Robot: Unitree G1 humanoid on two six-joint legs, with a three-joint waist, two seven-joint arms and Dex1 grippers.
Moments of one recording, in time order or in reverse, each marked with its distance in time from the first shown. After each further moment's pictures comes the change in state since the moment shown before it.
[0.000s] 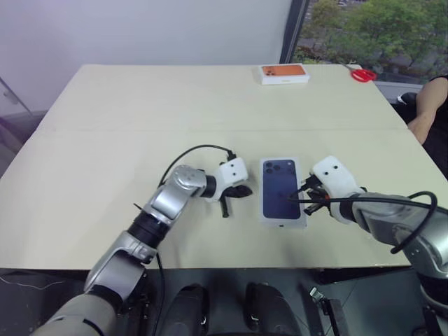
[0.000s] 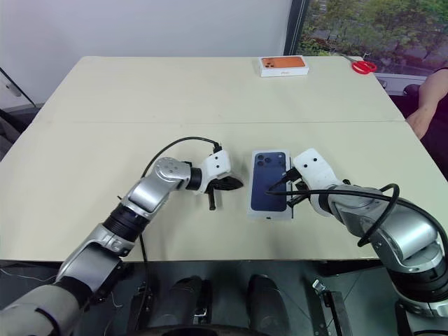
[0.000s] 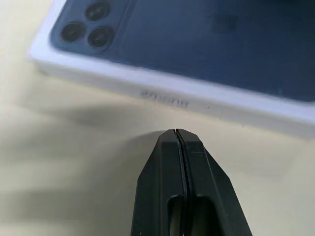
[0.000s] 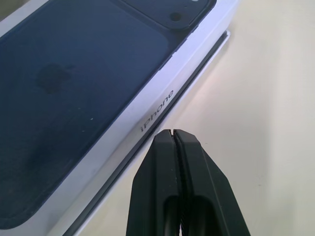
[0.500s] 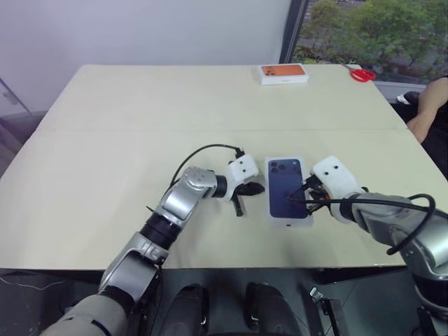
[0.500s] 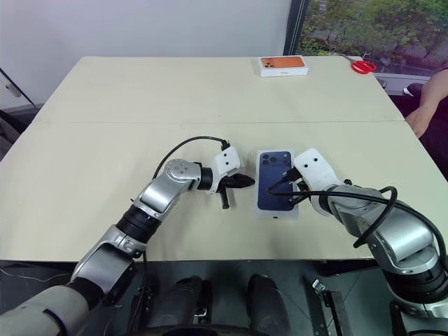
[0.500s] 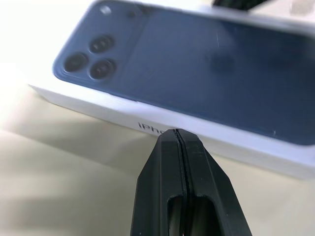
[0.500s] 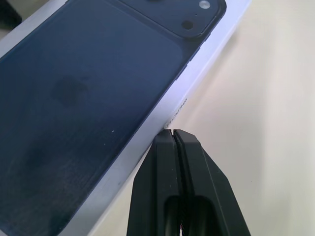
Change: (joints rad) left arm -0.001 -0.105 0.063 0.013 -0.039 0.024 0.058; right arm 0.002 0.032 0.000 -0.020 -0.082 0.031 0.046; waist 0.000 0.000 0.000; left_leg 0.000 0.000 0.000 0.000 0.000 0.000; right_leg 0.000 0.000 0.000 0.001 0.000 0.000
